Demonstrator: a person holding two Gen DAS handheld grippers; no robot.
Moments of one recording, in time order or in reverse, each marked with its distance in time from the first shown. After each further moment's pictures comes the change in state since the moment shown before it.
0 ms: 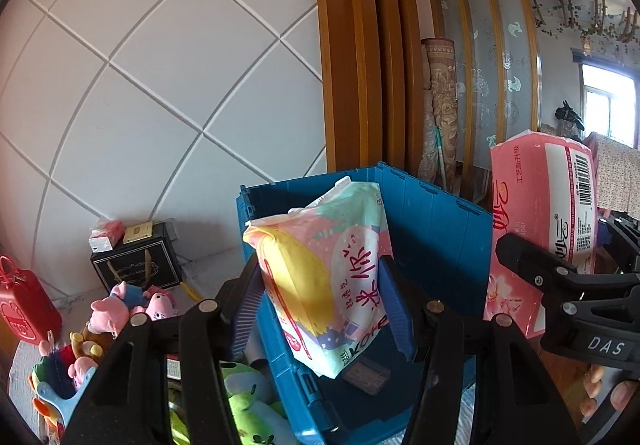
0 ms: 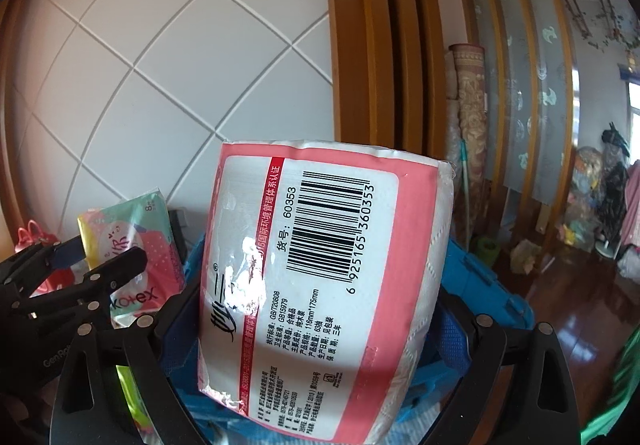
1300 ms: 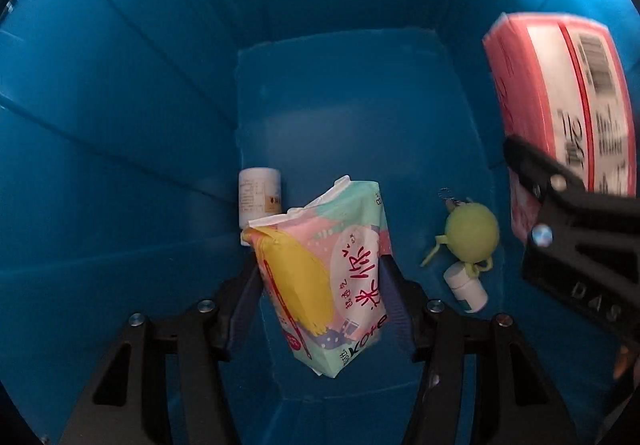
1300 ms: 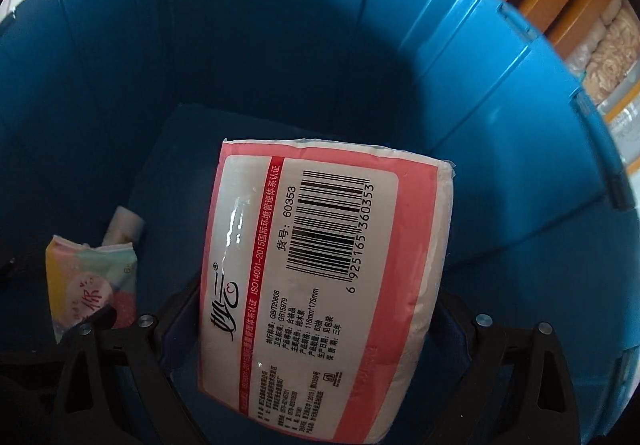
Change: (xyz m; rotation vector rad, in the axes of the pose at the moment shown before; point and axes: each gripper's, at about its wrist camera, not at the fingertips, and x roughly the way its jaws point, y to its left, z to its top) left arm 0.375 -0.038 -0.094 -0.158 1.052 0.183; right arm 0.430 -0.074 -0.059 -0.383 0.800 0.052
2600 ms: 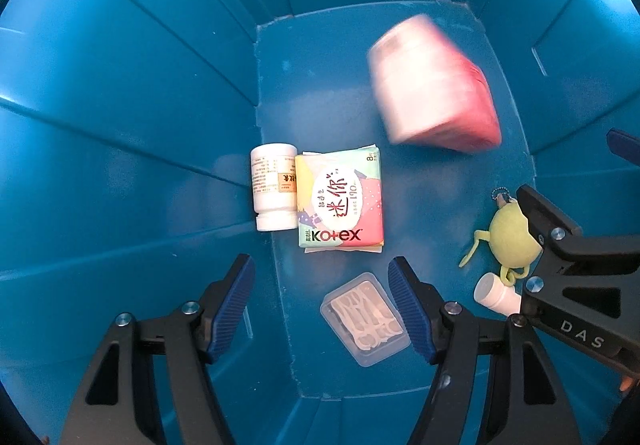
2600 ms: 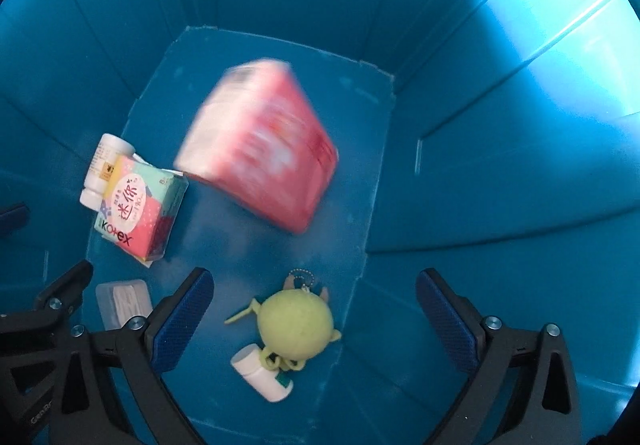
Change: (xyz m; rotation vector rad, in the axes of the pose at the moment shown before) left arm 0.025 0.009 0.005 -0.016 0.066 0.077; right arm 0.047 0.027 -0.017 -0.061 0.169 0.046
